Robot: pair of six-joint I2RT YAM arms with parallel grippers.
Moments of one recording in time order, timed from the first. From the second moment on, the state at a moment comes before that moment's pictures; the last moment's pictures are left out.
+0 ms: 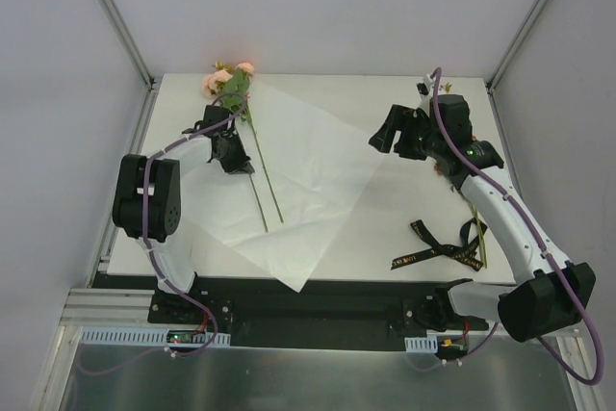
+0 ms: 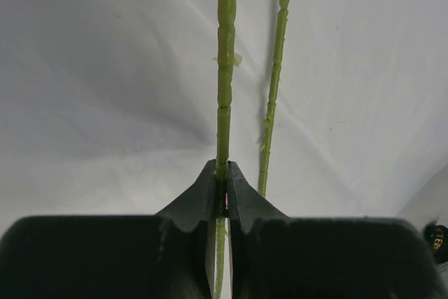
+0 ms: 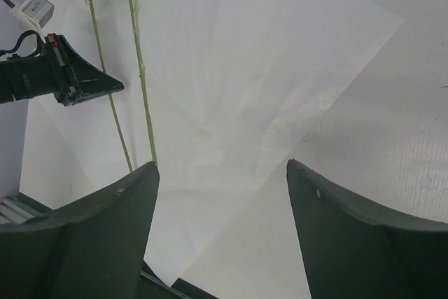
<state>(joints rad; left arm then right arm) -0.14 1.81 1.14 -0.41 0.27 -0.58 0.33 1.24 1.20 -0.55 -0.20 0.45</state>
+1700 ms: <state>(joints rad) -0.67 1.53 1.33 -0.52 0.60 -0.45 -0.19 1.38 1.16 -0.65 -0.04 0.09</state>
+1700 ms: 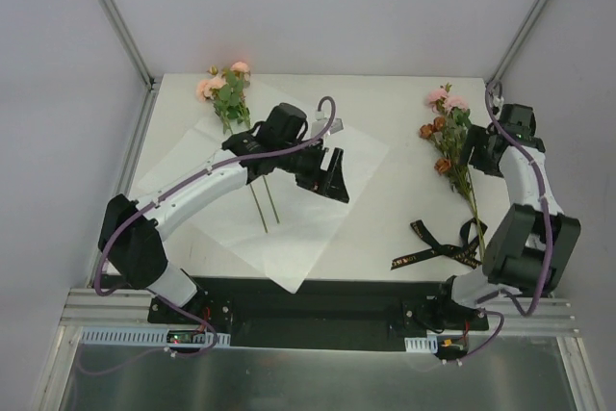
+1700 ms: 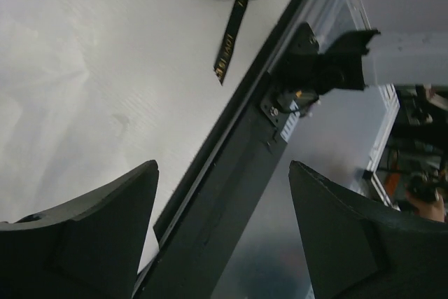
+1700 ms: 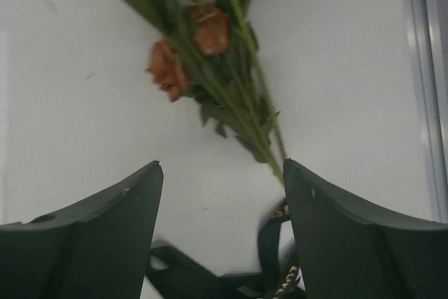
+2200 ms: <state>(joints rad) -0.72 1.43 1.24 -0.55 0.76 -0.38 -0.35 1.86 1.33 -0.65 -0.06 -0.12</state>
